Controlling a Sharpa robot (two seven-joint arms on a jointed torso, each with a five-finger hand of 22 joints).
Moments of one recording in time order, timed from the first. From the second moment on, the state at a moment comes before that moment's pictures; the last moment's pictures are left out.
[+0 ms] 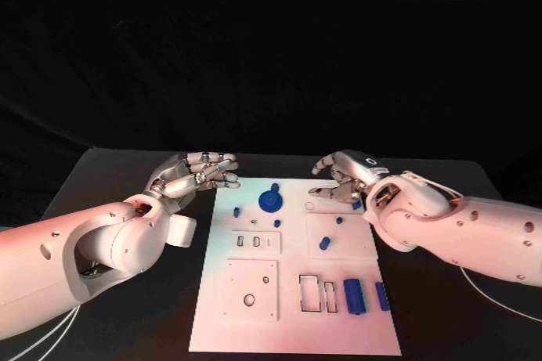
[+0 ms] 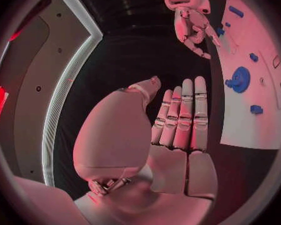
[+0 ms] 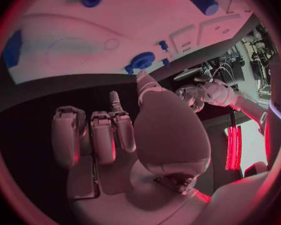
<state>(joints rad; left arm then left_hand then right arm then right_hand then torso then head) 1.19 -0.98 -0.02 1.72 0.01 -0.32 0.42 1.46 -0.20 0.47 0.18 0.05 0.88 0.21 0.28 0.23 1.08 0.15 0.07 0.07 1.04 0.10 0.39 0.29 0.18 0.95 0.20 0.48 0.22 1.29 -0.85 -0.15 1.58 -1.49 -0.57 -0.24 1.36 -0.16 0.13 0.28 0.13 0.90 0.16 0.18 0.35 1.47 0.08 1.50 1.31 1.47 0.01 1.56 1.31 0.05 1.46 0.11 1.42 1.31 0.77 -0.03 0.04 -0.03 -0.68</state>
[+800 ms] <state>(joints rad) 1.19 -0.97 -0.02 1.72 0.01 -0.32 0.42 1.46 -0.20 0.47 0.17 0.05 0.88 0.21 0.28 0.23 1.08 0.15 0.07 0.07 1.04 0.10 0.39 0.29 0.18 0.95 0.20 0.48 0.22 1.25 -1.04 -0.16 1.46 -1.15 -0.50 0.07 1.44 -0.20 0.15 0.25 0.13 0.90 0.16 0.17 0.34 1.47 0.08 1.49 1.31 1.47 0.01 1.56 1.31 0.05 1.45 0.11 1.41 1.31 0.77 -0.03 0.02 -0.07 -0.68</state>
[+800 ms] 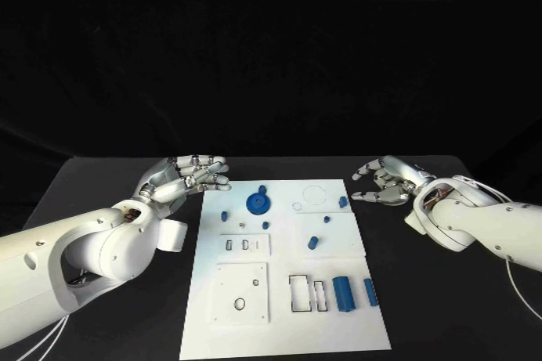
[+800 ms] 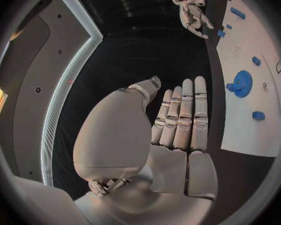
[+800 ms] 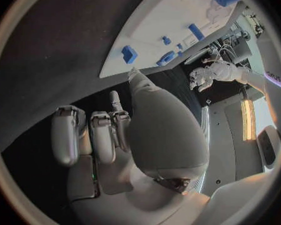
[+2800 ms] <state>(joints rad) 1.19 -0.98 -0.02 1.71 0.01 -0.32 0.42 1.46 -0.20 0.47 0.17 0.05 0.88 0.21 0.28 0.23 1.08 0.15 0.07 0.07 1.04 0.10 0.39 0.29 0.18 0.94 0.20 0.49 0.22 1.21 -0.97 -0.16 1.40 -1.09 -0.46 0.14 1.49 -0.13 0.38 0.19 0.12 1.04 0.13 0.20 0.33 1.47 0.03 1.52 1.31 1.47 -0.04 1.56 1.31 0.05 1.47 0.07 1.43 1.31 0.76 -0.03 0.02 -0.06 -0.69</state>
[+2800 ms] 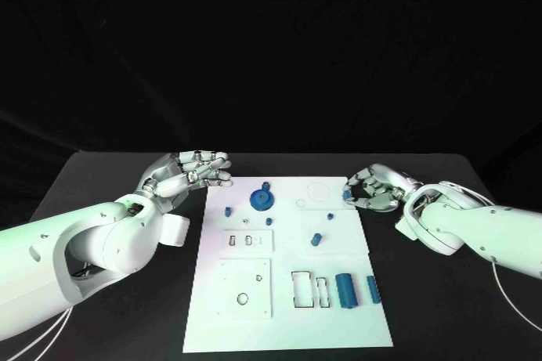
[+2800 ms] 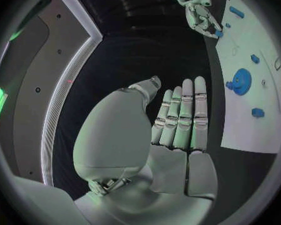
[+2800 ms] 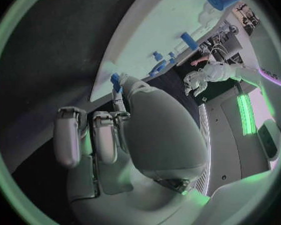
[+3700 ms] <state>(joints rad) 1.19 -0.96 -0.02 1.68 0.01 -0.32 0.41 1.46 -0.20 0.47 0.17 0.05 0.88 0.22 0.28 0.23 1.08 0.15 0.07 0.07 1.04 0.10 0.39 0.30 0.18 0.94 0.20 0.49 0.23 1.24 -0.79 -0.16 1.71 -1.22 -0.63 -0.15 1.40 -0.13 0.43 0.17 0.12 1.04 0.13 0.20 0.33 1.47 0.02 1.52 1.31 1.46 -0.04 1.56 1.31 0.05 1.47 0.07 1.43 1.31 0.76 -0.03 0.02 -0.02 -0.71</state>
